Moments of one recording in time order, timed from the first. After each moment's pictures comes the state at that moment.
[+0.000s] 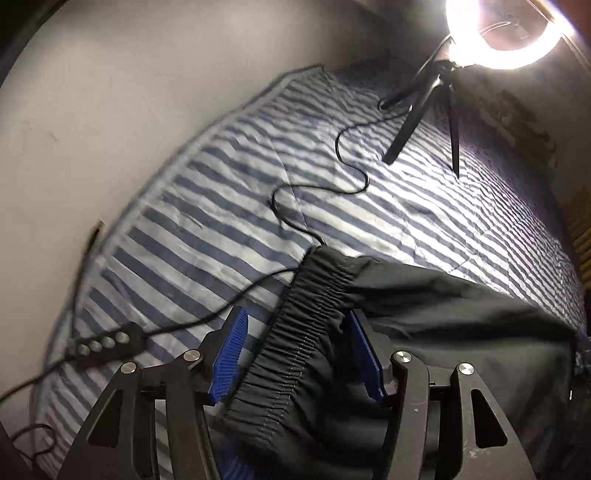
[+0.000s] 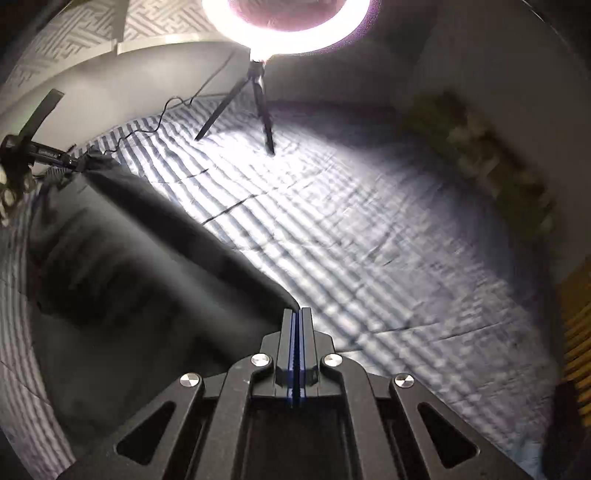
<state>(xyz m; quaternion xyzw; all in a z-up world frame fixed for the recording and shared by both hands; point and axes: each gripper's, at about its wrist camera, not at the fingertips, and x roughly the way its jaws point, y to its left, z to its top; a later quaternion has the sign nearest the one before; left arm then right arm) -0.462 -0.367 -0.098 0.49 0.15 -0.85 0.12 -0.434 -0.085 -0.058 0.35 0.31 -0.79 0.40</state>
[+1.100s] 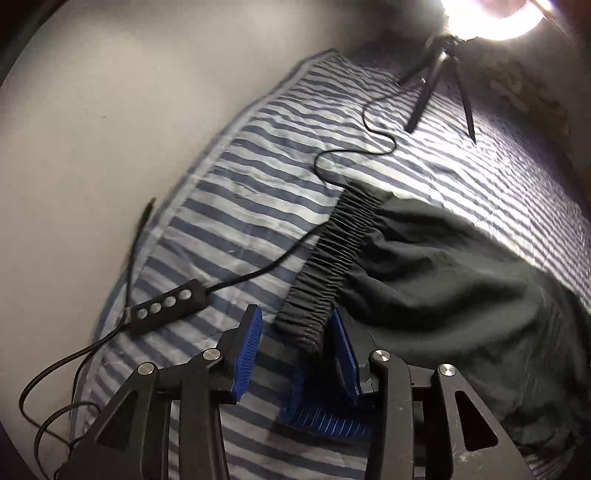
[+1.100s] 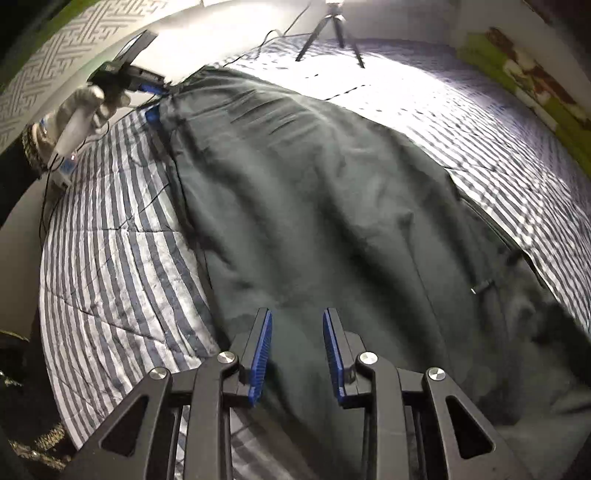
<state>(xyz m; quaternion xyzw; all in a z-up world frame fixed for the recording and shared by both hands) -0.416 -0.371 -0.093 0.53 0.10 -0.83 0.15 -0.287 0.022 -0.081 0.47 0.28 -0.69 0.47</state>
